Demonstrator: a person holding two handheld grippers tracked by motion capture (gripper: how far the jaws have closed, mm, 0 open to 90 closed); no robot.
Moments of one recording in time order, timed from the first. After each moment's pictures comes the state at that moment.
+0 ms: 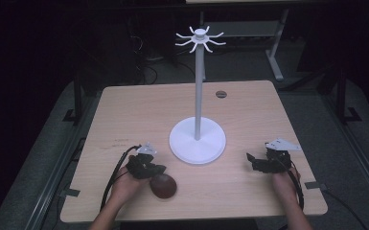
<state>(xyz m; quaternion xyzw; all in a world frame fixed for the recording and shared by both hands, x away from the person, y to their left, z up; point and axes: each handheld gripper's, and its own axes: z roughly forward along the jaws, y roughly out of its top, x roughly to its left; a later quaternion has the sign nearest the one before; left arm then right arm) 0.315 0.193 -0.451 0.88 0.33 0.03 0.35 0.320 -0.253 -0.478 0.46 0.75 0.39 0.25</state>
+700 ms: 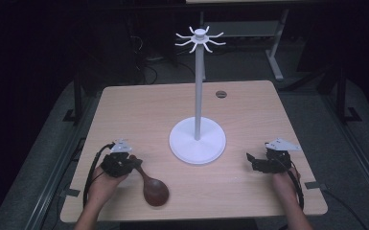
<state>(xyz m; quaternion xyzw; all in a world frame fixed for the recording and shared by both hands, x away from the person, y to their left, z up) 0.314 0.265 -0.430 0.85 0.38 0.12 0.33 0.320 -0.252 -0.478 0.46 0.75 0.40 0.25</state>
